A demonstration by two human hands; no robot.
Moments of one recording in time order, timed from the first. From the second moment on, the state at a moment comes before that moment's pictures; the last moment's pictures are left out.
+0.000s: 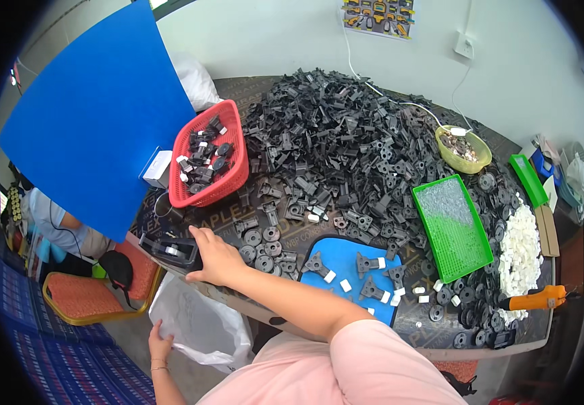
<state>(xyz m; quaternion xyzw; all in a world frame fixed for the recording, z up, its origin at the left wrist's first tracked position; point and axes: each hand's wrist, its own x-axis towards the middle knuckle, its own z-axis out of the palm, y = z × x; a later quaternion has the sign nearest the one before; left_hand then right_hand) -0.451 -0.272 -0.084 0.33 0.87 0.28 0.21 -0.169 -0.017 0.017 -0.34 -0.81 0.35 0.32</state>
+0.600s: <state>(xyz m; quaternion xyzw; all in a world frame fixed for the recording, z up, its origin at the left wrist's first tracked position) -0.285 -0.132 0.083 0.66 0.63 0.24 0.33 0.077 0.044 0.001 -0.63 -0.77 0.01 0.08</state>
